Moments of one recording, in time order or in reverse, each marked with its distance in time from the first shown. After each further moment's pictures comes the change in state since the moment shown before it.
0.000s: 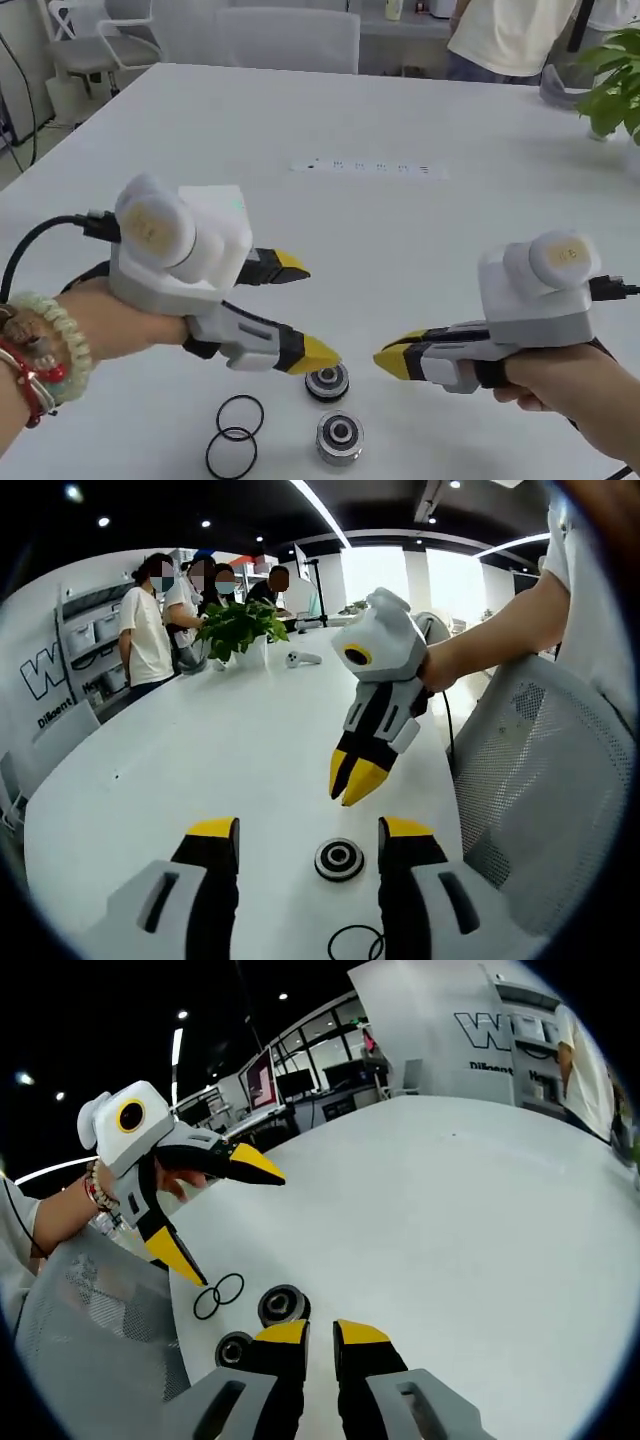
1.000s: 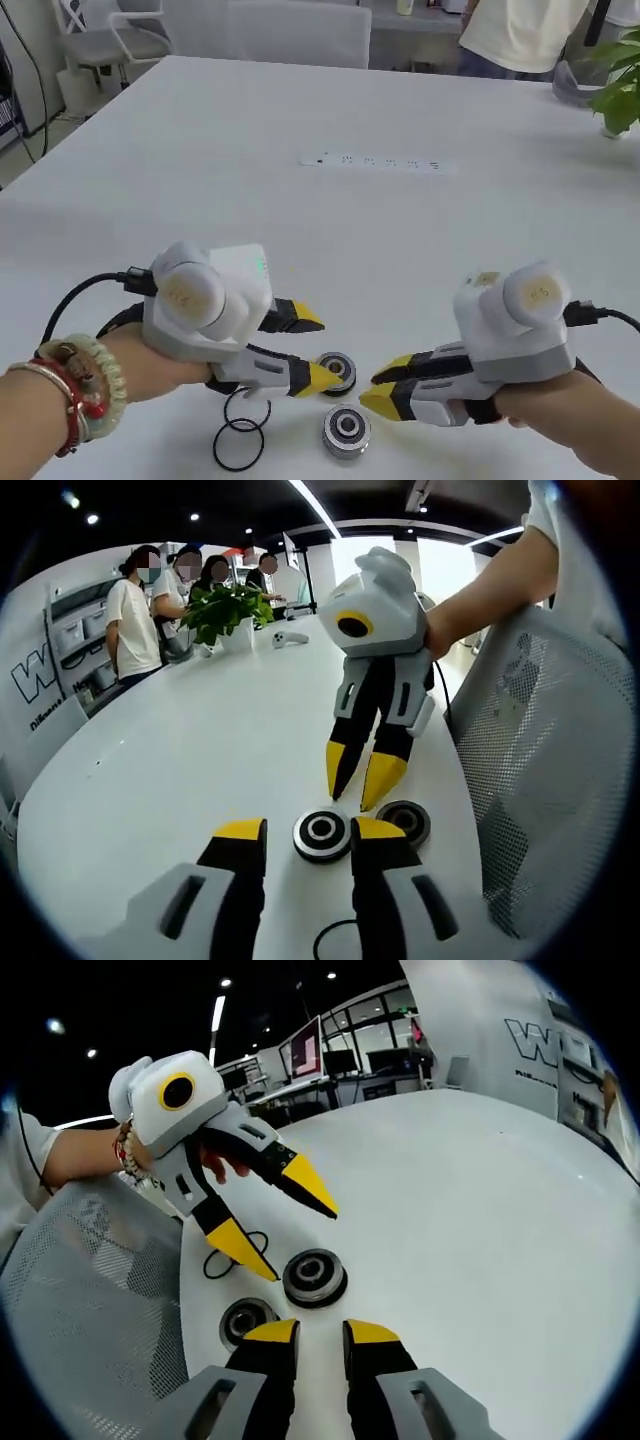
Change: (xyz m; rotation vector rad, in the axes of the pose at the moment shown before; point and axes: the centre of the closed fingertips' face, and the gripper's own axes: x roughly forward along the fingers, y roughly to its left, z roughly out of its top) left arm 0.025 -0.019 -0.036 0.067 0.049 -0.041; right arm 0.023 0.025 -0.028 -0.166 0.089 0.096
